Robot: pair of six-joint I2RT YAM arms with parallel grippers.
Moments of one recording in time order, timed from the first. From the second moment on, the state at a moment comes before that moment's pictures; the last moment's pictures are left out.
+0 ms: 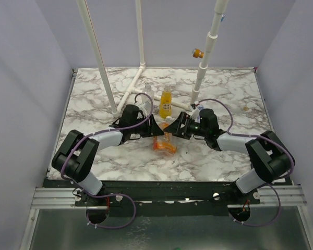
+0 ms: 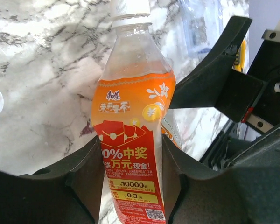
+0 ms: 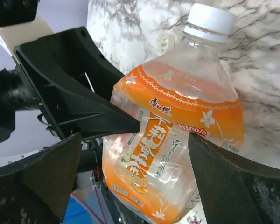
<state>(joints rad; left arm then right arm) -0.50 1.60 0.73 0.26 0.51 -0.70 0.50 1.58 0.58 0.62 -0.54 0.93</state>
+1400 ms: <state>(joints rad) -0.45 1.03 0.81 -0.07 0.72 -0.07 0.58 1.26 1.01 0.03 -0.47 0.75</state>
